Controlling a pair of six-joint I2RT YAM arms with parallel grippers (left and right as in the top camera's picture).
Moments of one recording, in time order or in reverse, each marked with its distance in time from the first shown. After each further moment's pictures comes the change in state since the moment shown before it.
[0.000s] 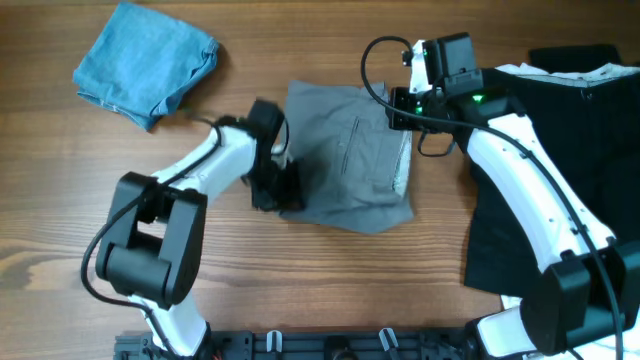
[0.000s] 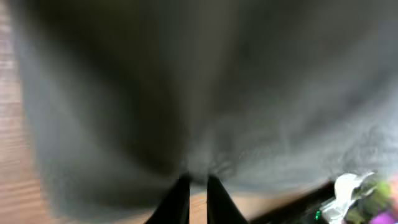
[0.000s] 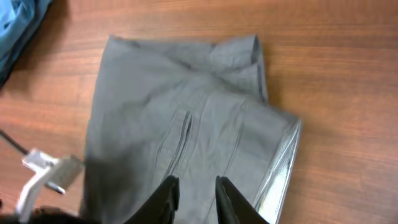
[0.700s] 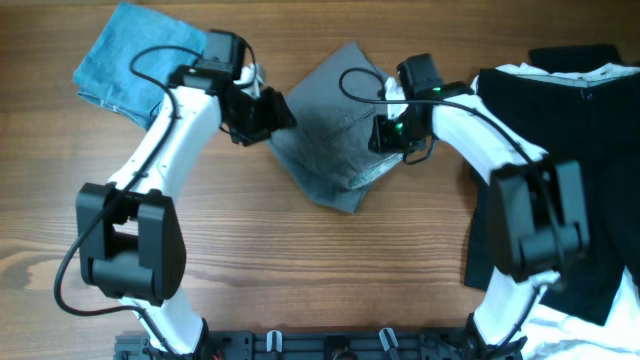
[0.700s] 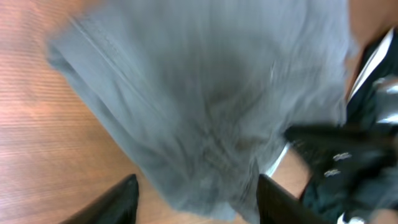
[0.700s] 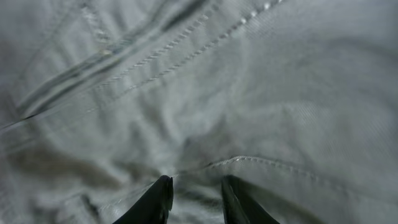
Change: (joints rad) left arm 0.137 -0.009 0.363 -0.029 -0.077 0.042; right arm -0.027 0.314 -0.002 -0.008 -0.156 -0.109
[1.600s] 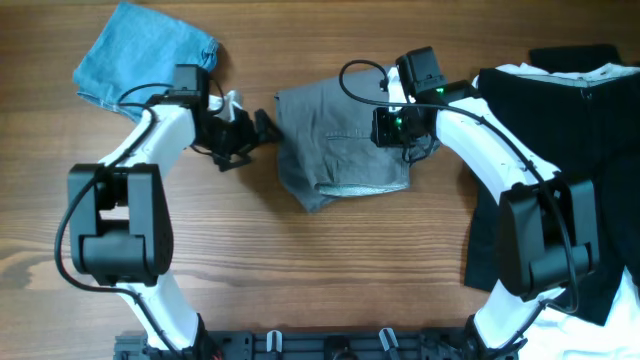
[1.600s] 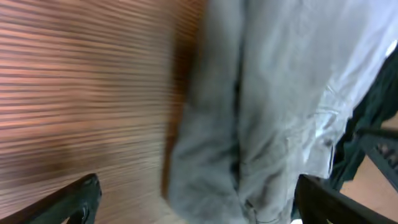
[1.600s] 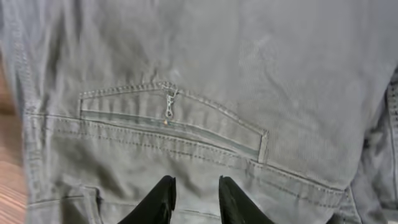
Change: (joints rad) left arm 0.161 0.078 -0.206 0.172 0.202 0.133; right arm 0.035 -0.072 -0.005 -0.003 0.075 0.059
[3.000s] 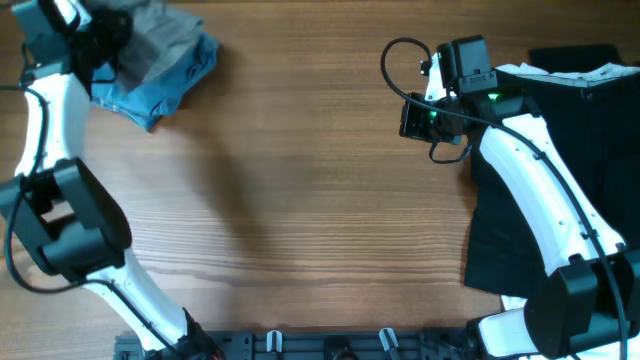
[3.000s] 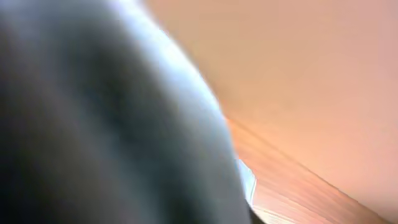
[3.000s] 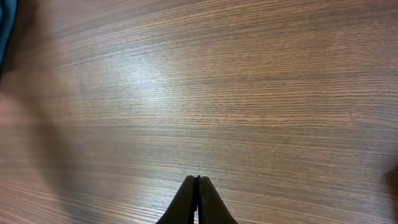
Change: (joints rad) left arm 0.401 0.119 0.428 0.454 -0.170 -0.090; right arm -0.060 -0.273 0.005 -0.148 0.041 0.157
